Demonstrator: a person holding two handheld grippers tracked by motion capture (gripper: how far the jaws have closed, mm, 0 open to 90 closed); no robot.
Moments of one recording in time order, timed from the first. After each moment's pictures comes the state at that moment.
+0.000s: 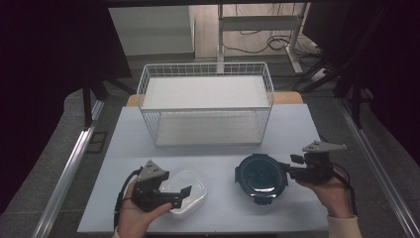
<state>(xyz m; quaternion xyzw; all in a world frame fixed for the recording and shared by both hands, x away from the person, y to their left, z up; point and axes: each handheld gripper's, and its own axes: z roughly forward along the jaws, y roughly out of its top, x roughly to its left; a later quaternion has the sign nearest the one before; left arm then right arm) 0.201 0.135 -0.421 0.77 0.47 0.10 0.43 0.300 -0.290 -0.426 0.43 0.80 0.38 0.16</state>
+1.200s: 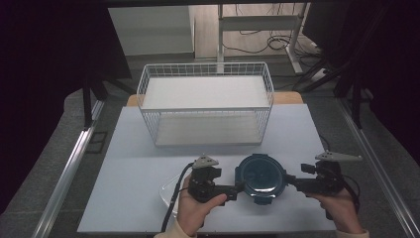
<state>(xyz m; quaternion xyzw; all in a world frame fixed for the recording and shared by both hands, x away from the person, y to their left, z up) 0.236 0.020 -0.424 0.74 0.46 -0.01 0.49 0.276 -0.310 -0.431 0.47 0.77 0.41 0.10</state>
